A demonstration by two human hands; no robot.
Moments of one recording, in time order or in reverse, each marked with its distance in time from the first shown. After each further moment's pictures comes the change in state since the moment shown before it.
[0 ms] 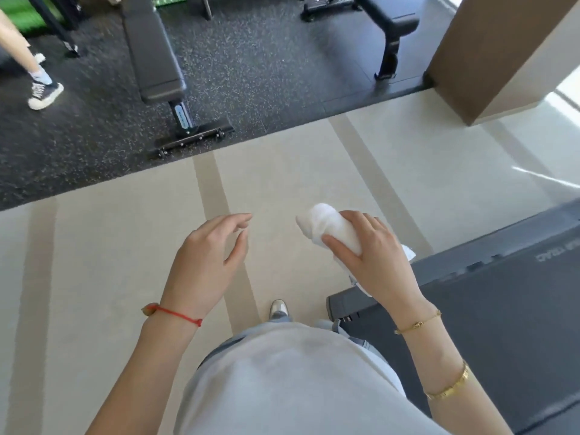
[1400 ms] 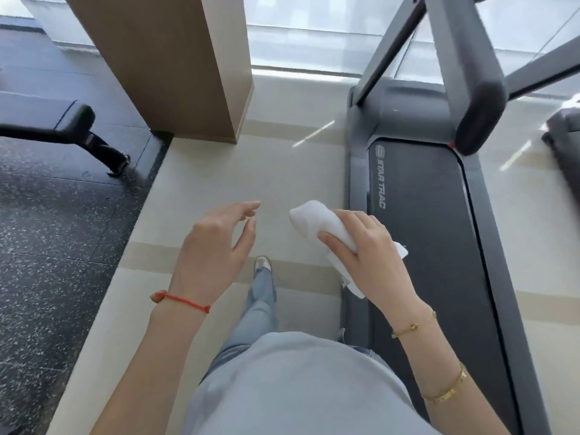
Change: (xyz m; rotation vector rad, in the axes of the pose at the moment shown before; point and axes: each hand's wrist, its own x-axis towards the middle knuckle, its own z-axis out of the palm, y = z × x) left_hand 0.606 0.343 0.352 -0.243 -0.639 0.908; right_hand 0.323 0.318 -0.238 -0.081 0.669 0.801
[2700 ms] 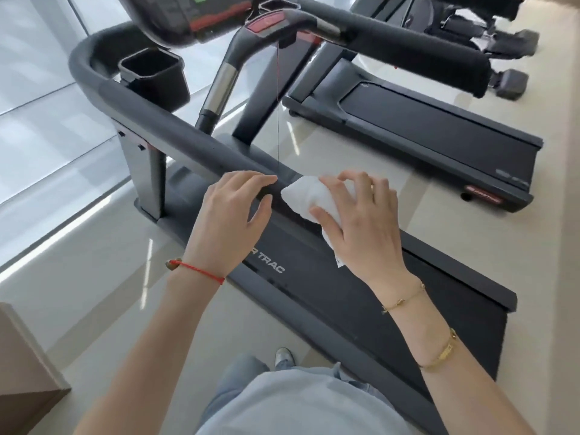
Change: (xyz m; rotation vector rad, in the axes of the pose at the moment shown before) left_hand 0.510 0.191 0.198 -0.226 -0.472 1.049; right_hand 0.278 0.160 -0.152 -0.836 0.692 0.777
